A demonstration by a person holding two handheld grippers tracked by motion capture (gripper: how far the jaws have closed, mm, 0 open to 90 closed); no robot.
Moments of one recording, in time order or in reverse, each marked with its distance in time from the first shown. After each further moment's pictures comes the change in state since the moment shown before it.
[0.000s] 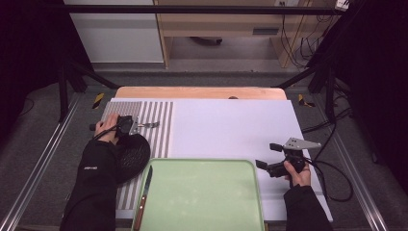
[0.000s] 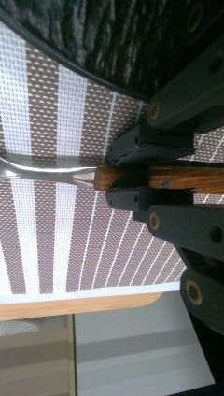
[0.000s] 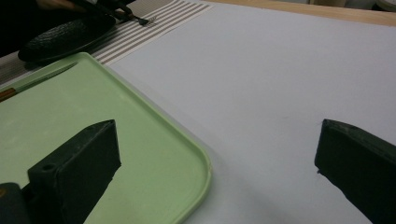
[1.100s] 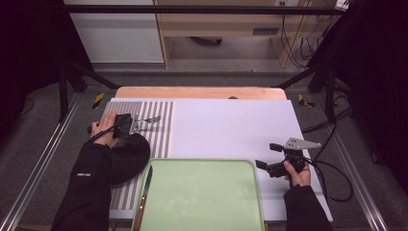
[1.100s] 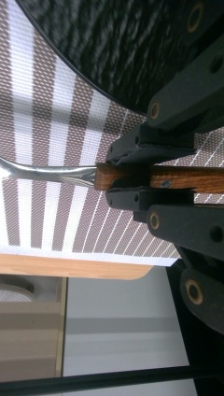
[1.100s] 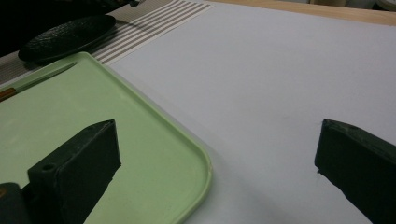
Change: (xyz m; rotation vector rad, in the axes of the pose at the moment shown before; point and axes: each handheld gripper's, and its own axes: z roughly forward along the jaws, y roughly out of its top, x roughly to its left) left arm -0.001 0.017 -0.044 -0.015 0.093 -0.101; right arm 0.000 0.000 0.000 0.000 0.000 -0.001
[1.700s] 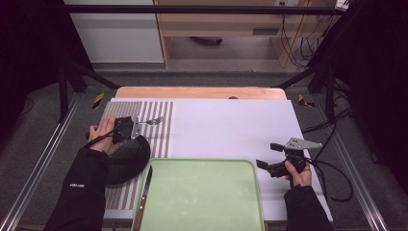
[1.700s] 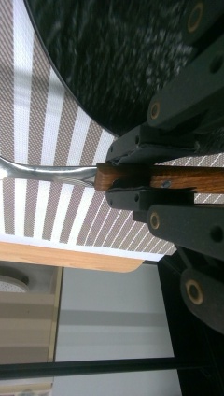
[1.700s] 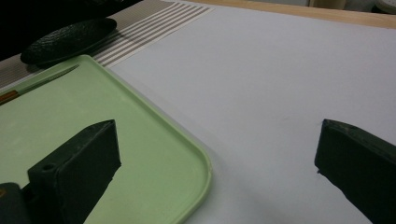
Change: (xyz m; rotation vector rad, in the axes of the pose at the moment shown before) left arm -0.013 0.018 -0.042 0.010 0.023 -0.044; right arm 0.000 0.000 -0.002 -0.010 0.003 0.003
